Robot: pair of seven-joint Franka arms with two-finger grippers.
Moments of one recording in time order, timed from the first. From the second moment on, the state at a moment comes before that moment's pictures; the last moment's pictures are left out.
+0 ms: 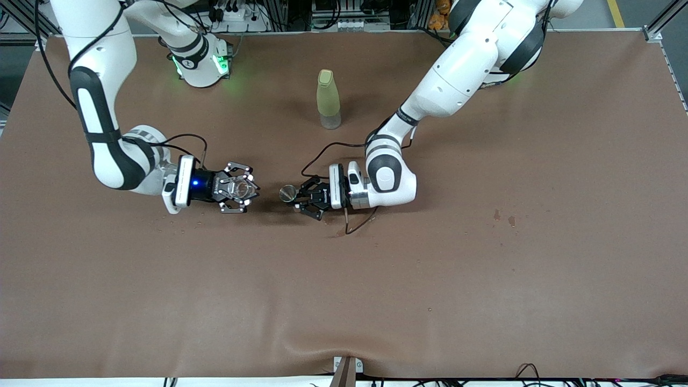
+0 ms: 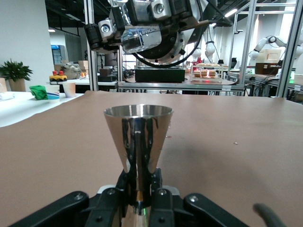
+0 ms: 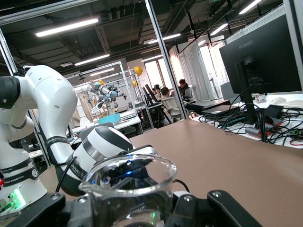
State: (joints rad) left arm -0.59 1.03 -0.22 -1.36 -2.01 2.29 2.57; right arm 0.36 0.43 -0.26 -2.16 1.86 1.62 -2.29
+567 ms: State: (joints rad) left arm -0.59 1.03 -0.21 -1.36 -2.02 2.26 2.57; right arm 0.46 0.42 -0.26 -2.16 1.98 1.68 -2.30
